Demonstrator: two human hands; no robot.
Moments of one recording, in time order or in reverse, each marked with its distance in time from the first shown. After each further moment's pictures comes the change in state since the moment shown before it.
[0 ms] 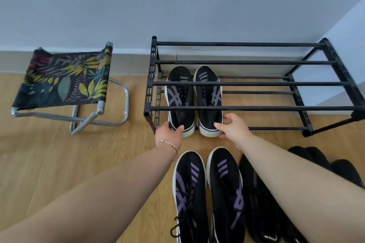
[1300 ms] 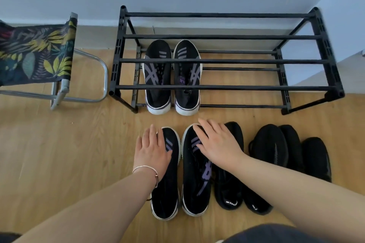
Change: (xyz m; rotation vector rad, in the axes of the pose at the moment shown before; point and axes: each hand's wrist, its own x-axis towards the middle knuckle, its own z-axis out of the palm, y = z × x) left_hand -0.119 -0.037 0.026 1.076 -0.118 0.336; right_hand -0.076 0.075 -0.048 -1.220 -0.093 -0.958
